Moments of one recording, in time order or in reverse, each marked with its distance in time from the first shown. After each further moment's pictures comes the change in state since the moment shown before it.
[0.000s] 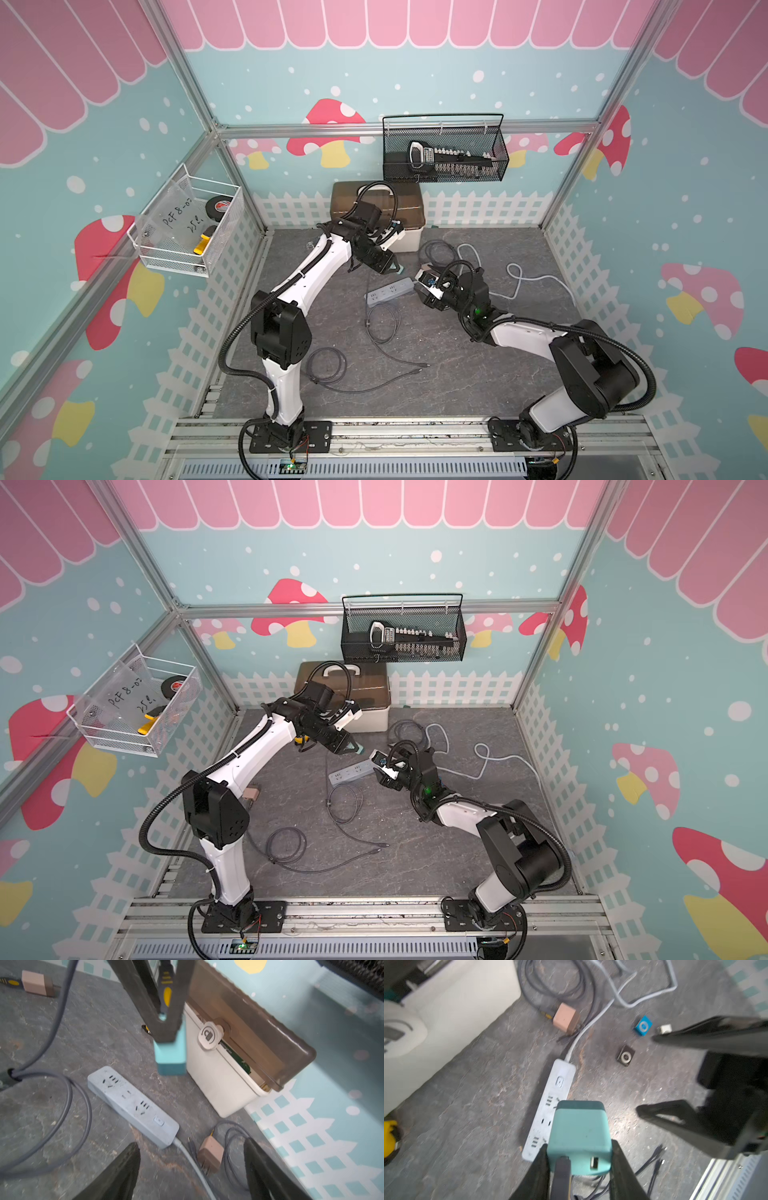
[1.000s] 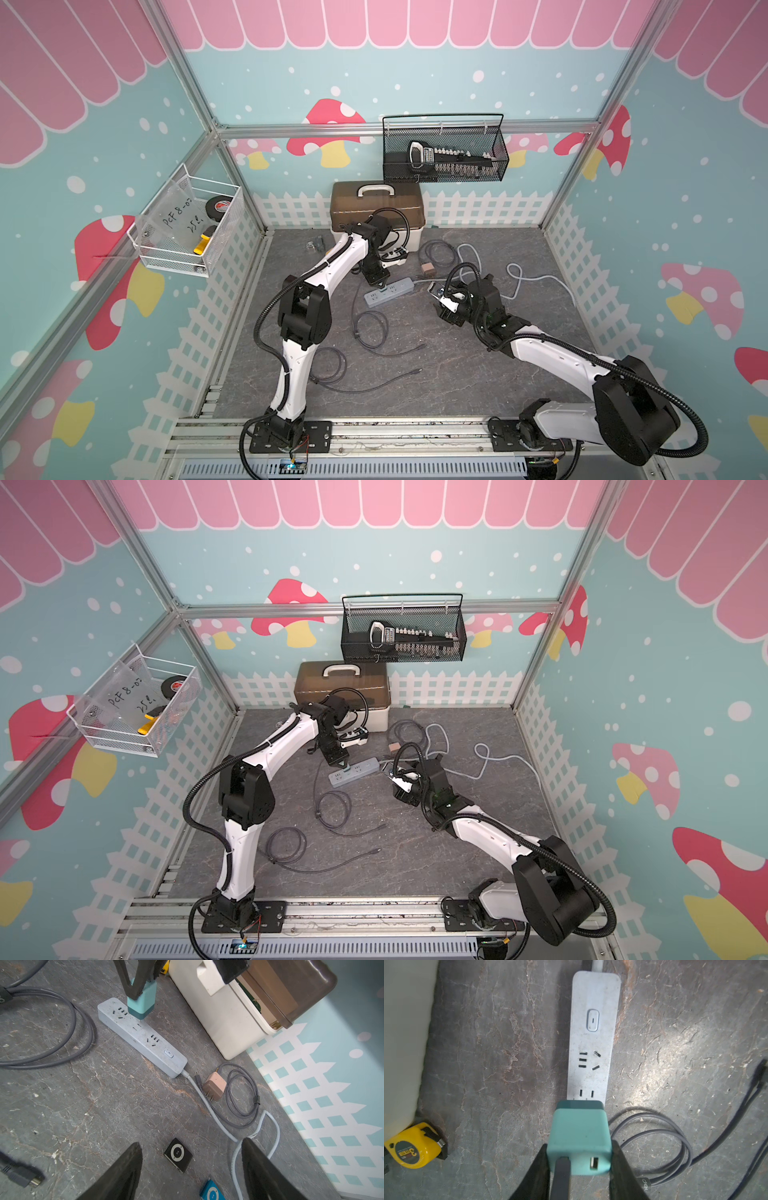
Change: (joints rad) left arm -0.013 0.246 0.148 -0.181 -0.241 0.359; right arm -0.001 -0.228 -0.039 -0.415 0.125 -0.028
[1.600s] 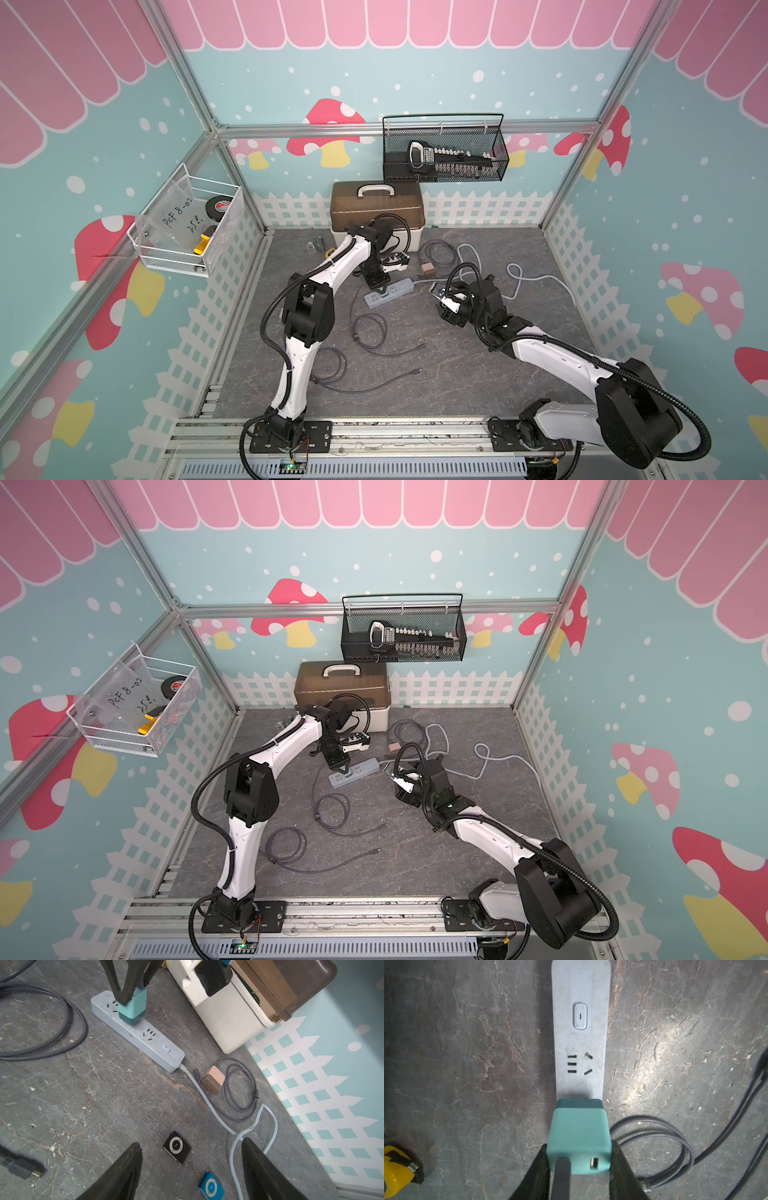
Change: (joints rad) left arm -0.001 0.046 -0.002 -0.010 0.030 0.033; right arm -0.005 -0.013 -0.002 -0.022 0.015 0.000
